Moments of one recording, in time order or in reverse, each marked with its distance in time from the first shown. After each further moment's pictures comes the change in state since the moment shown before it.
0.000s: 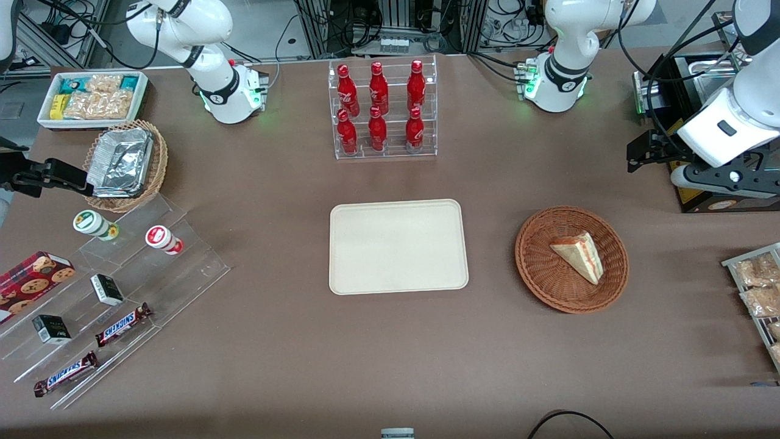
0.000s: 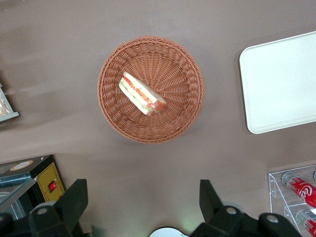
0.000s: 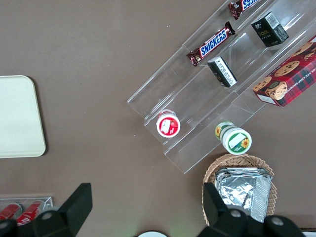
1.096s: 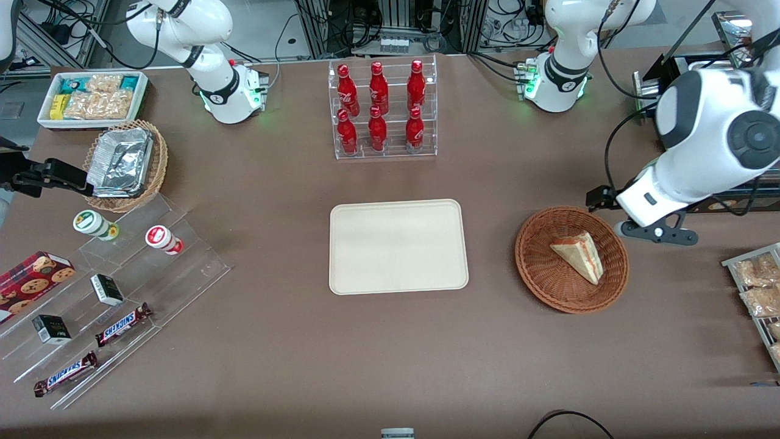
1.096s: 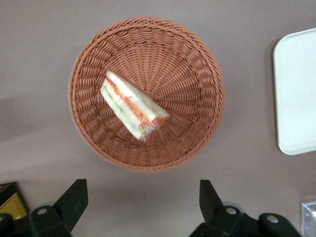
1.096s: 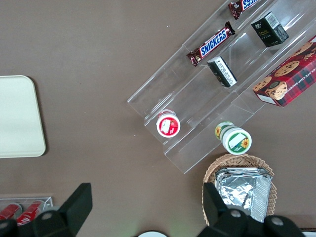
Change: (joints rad) arm 0.000 0.059 0.003 -0.395 -0.001 0.425 0.000
